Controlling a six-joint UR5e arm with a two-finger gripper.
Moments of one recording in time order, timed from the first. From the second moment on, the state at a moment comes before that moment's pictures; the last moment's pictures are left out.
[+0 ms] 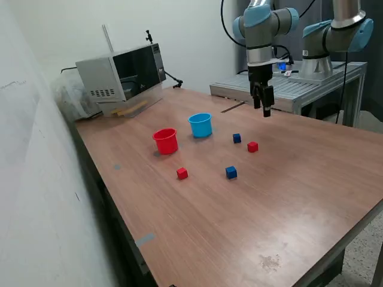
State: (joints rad) arm 0.03 -1.20 1.96 -2.36 -1.56 3.64
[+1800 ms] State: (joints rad) arm -0.07 -1.00 1.81 -2.46 -1.70 3.63
